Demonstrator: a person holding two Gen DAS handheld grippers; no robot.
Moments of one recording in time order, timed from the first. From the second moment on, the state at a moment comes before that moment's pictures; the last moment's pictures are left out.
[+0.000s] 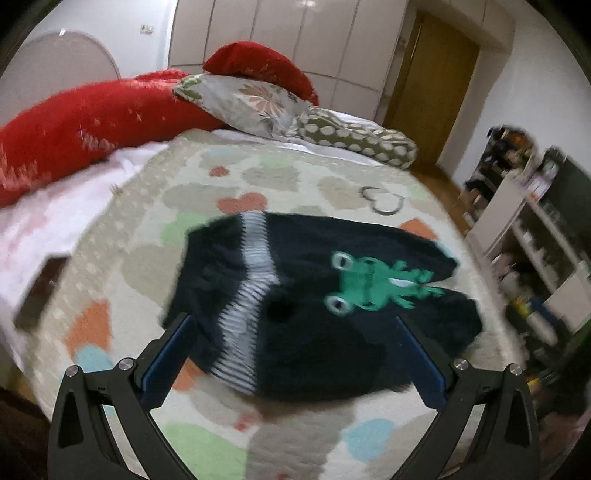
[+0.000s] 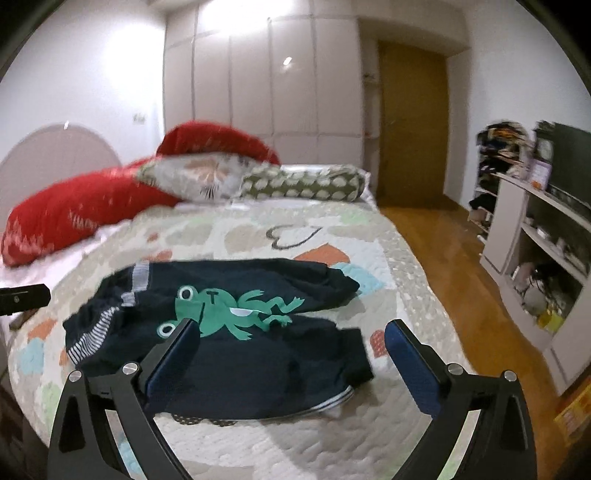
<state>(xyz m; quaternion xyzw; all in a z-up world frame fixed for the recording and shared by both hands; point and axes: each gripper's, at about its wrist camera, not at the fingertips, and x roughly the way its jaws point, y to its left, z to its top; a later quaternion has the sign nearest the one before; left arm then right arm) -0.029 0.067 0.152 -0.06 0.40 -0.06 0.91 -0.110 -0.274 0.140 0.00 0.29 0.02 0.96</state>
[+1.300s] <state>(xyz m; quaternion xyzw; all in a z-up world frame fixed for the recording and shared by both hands) 0.206 0.030 0.054 0.09 0.54 -0.18 0.82 0.191 -0.223 0.042 -0.12 0.52 0.23 0.82</state>
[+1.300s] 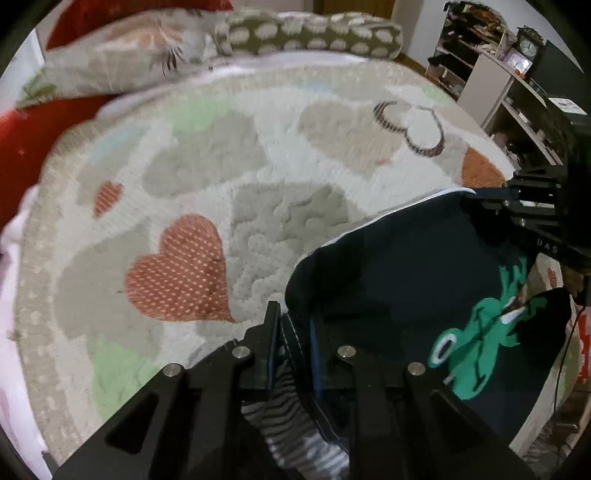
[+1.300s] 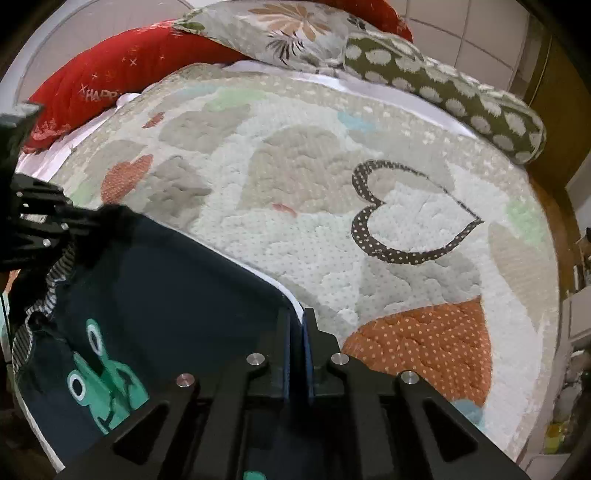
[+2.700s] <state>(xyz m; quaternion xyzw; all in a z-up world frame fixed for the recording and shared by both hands) 0.015 0.165 0.049 -0.22 0.48 -0.06 0.84 -0.115 -0.267 0.060 0.03 0.40 0.12 0.91</state>
